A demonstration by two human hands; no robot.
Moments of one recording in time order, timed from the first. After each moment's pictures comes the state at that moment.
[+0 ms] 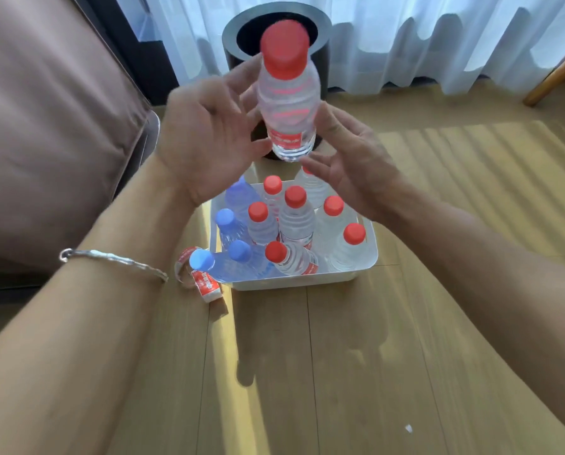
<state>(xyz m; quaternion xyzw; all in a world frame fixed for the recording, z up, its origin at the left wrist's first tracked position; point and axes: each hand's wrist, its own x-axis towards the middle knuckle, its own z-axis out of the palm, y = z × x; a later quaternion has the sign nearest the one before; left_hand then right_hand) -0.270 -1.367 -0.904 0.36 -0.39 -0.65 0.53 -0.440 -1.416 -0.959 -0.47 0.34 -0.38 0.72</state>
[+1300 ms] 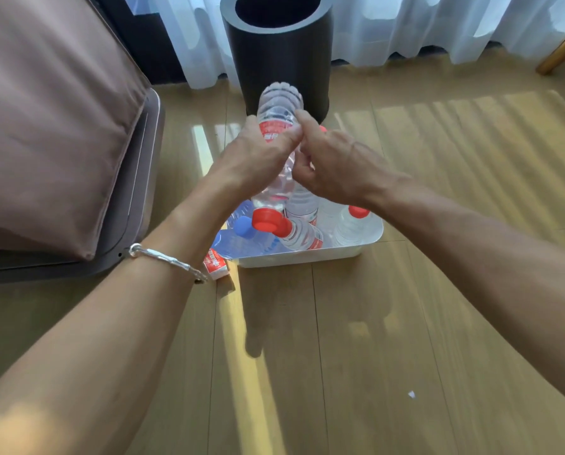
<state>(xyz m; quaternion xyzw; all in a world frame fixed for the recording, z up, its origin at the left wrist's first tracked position) -0.286 -1.362 -0.962 0.74 -0.50 -0.36 0.28 -0.432 -1.399 -0.980 -0.88 0.38 -0.18 0.21</state>
